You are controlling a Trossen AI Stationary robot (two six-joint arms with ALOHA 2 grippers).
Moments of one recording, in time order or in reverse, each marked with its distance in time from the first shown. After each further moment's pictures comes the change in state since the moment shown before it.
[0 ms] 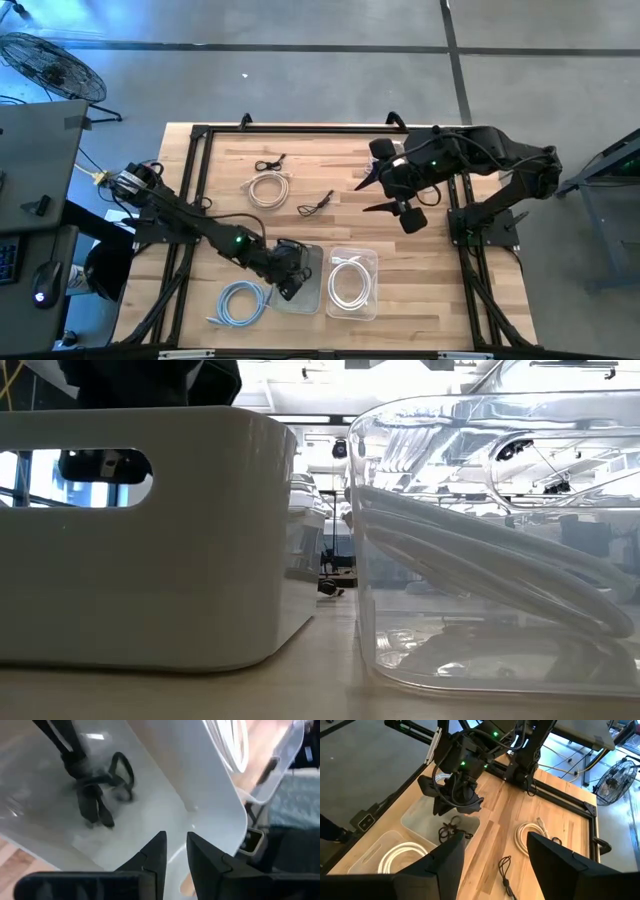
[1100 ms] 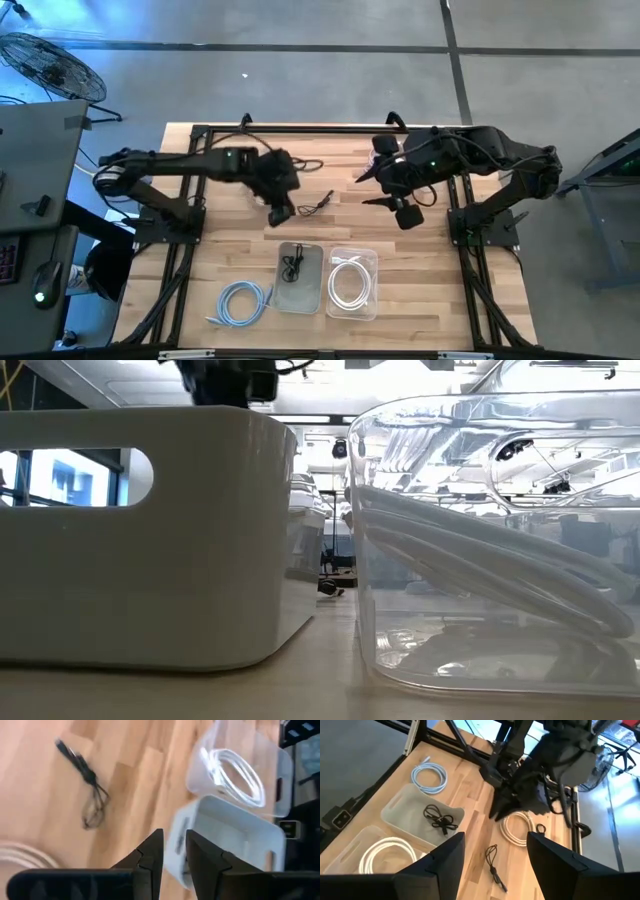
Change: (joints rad) left arm 0.613 -0.190 0.175 -0.436 0.307 1.026; right arm -0.002 0.000 0.000 -0.022 0.103 0.022
